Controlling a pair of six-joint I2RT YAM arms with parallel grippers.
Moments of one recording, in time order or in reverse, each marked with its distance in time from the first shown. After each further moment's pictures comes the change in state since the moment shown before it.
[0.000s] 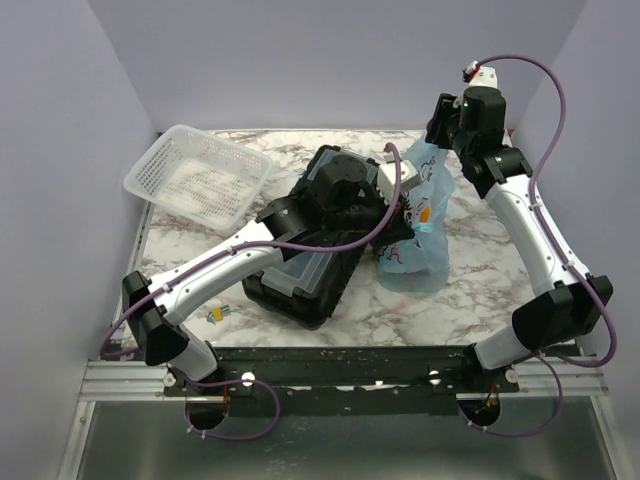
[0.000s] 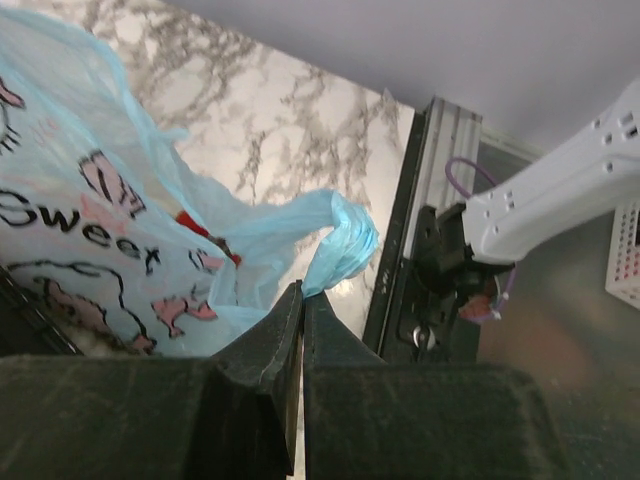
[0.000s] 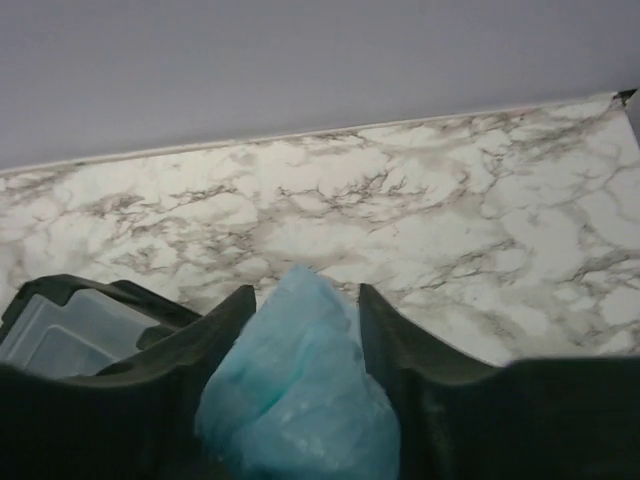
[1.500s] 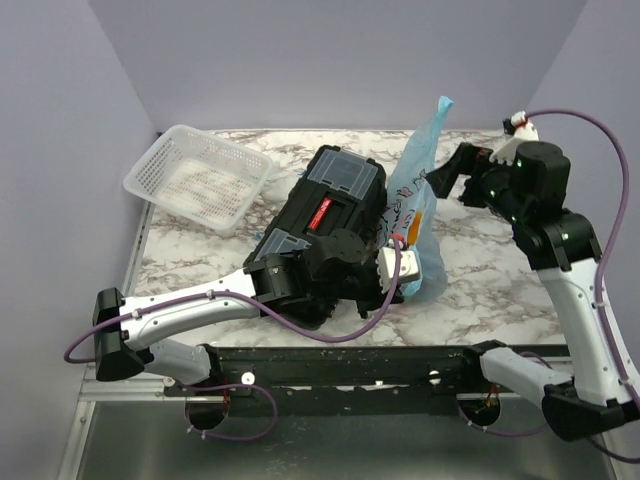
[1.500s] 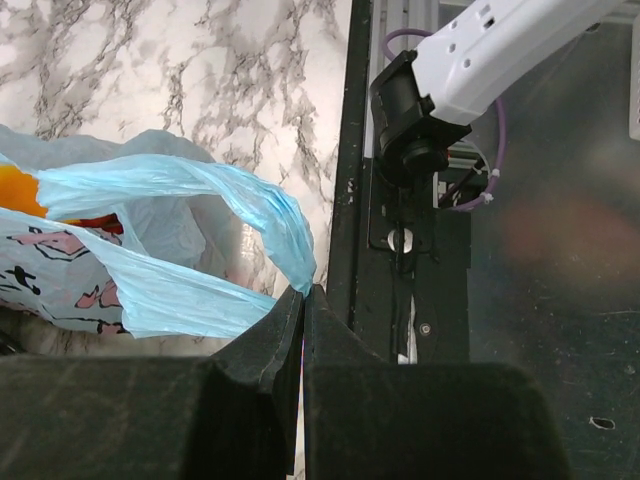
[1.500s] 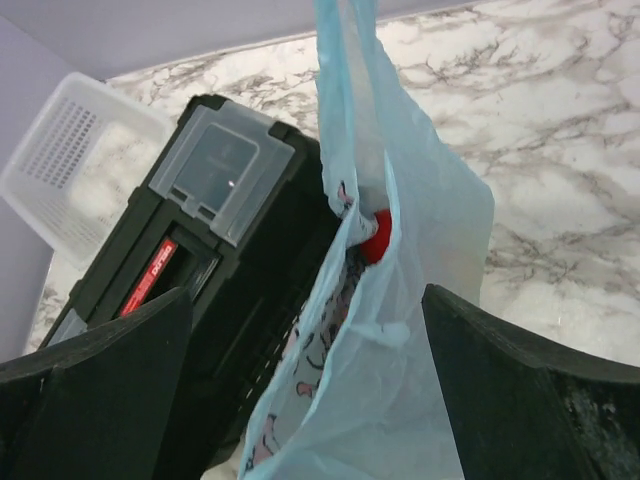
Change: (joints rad) left arm -0.276 -0.247 -0.376 0.053 -0.146 0.192; right arm 0.004 -0.402 -0.127 -0.323 -0.269 0.149
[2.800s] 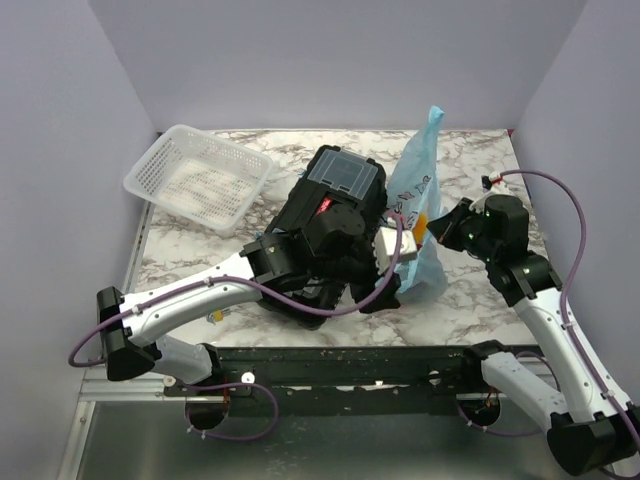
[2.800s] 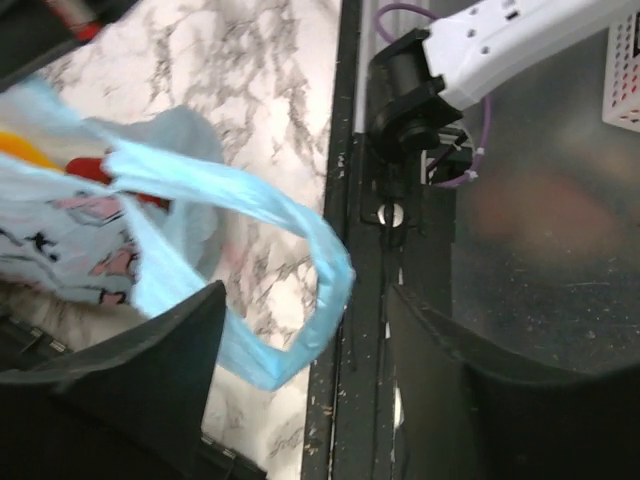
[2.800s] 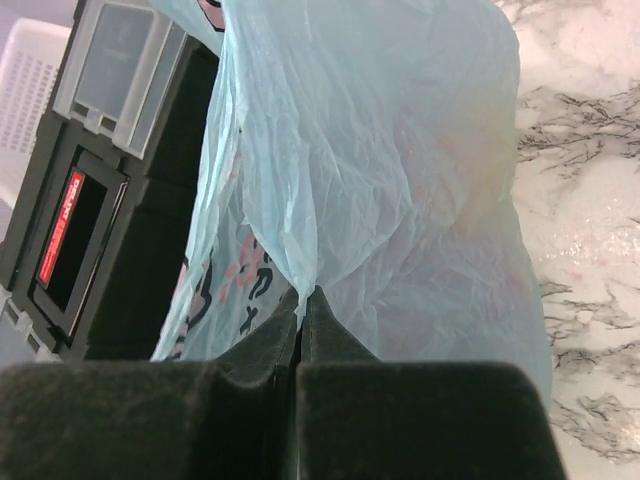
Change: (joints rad) left arm 0.064 0.056 0.137 -0.176 0.110 -0.001; right arm 0.000 -0.241 -0.594 0.244 -0.027 0.196
